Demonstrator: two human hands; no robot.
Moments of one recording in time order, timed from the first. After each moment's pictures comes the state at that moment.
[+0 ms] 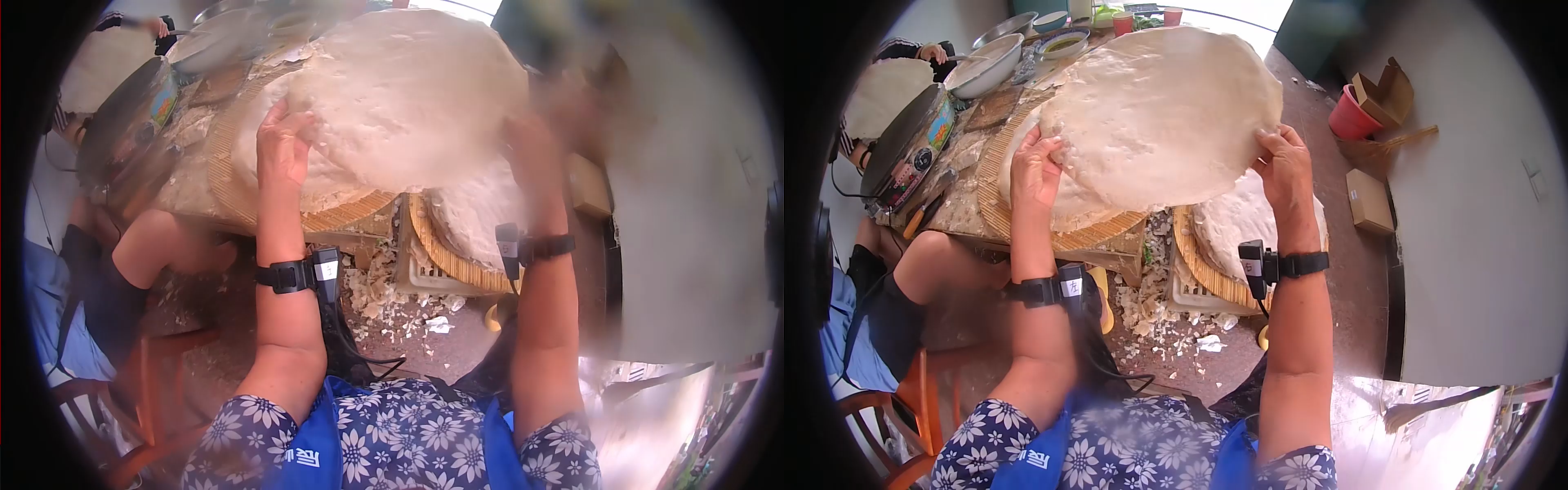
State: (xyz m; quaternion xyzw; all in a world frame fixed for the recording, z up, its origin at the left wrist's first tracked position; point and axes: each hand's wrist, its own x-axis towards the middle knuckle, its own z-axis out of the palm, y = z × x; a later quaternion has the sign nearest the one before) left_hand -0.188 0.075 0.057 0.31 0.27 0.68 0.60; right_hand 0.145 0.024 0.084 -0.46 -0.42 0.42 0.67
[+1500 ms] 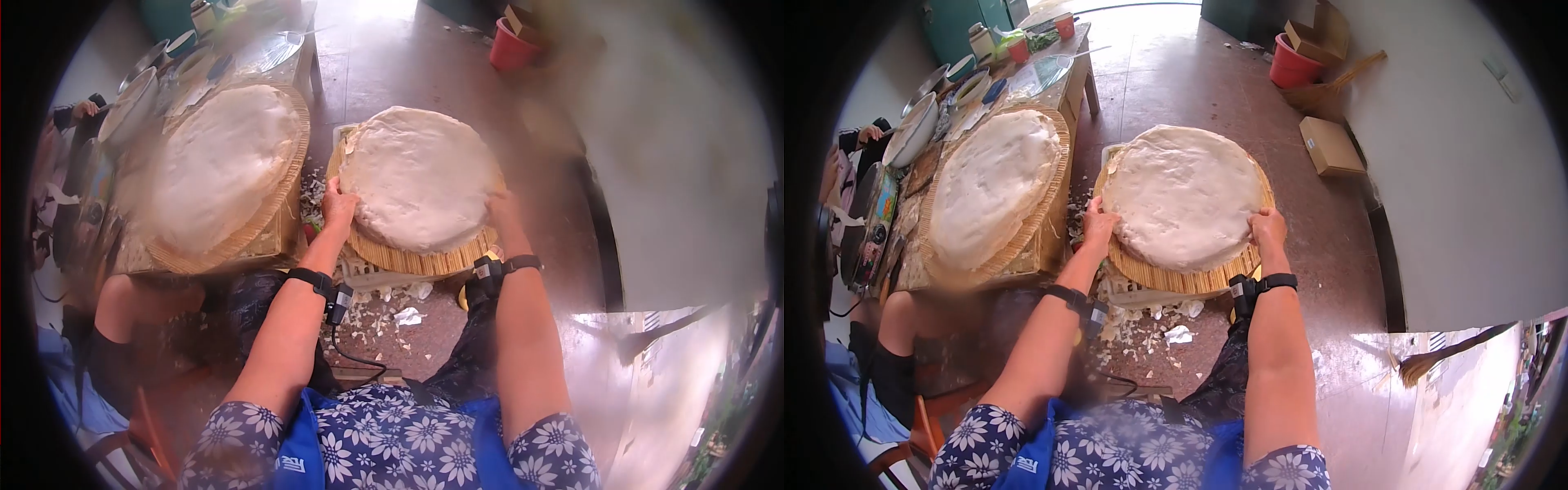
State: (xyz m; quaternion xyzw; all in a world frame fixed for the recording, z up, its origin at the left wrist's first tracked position) left_hand 0.042 0.046 -0.147 0.50 0.59 0.38 0.50; right_hand 0.369 -0.088 -0.131 -0.83 -0.24 0.28 0.42
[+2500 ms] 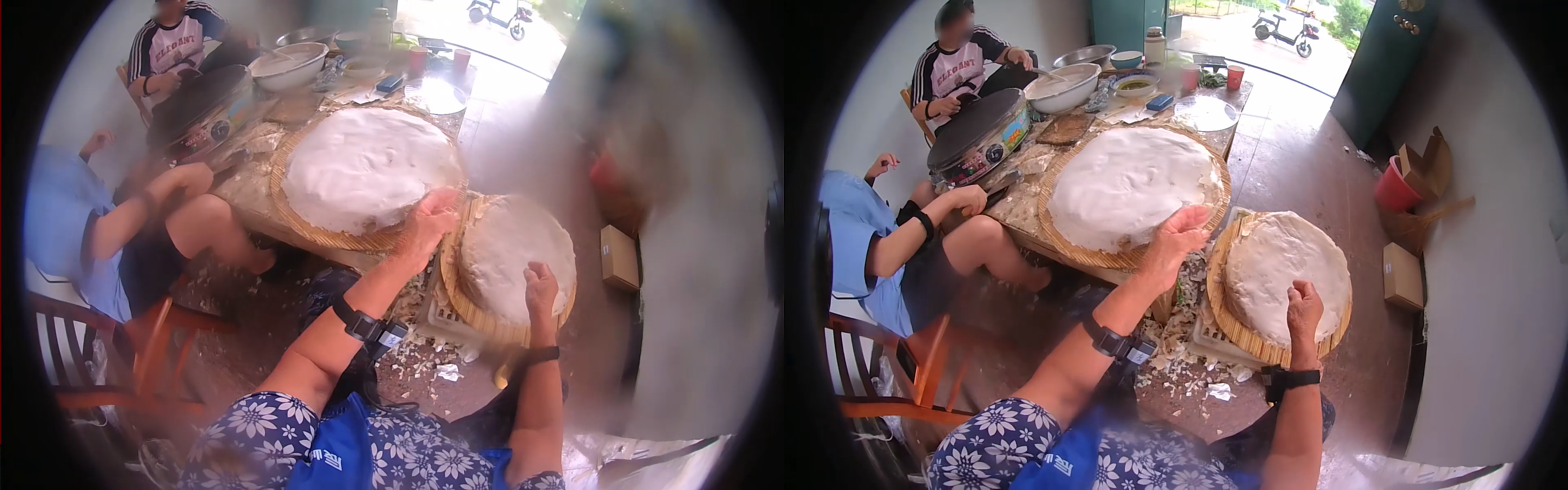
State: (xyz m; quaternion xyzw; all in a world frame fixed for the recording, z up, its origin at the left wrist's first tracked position) left_hand -0.073 -0.011 0.048 0.46 0.36 0.52 0.62; right_hand 0.208 -0.066 -0.051 -0.71 -0.50 0.19 0.46
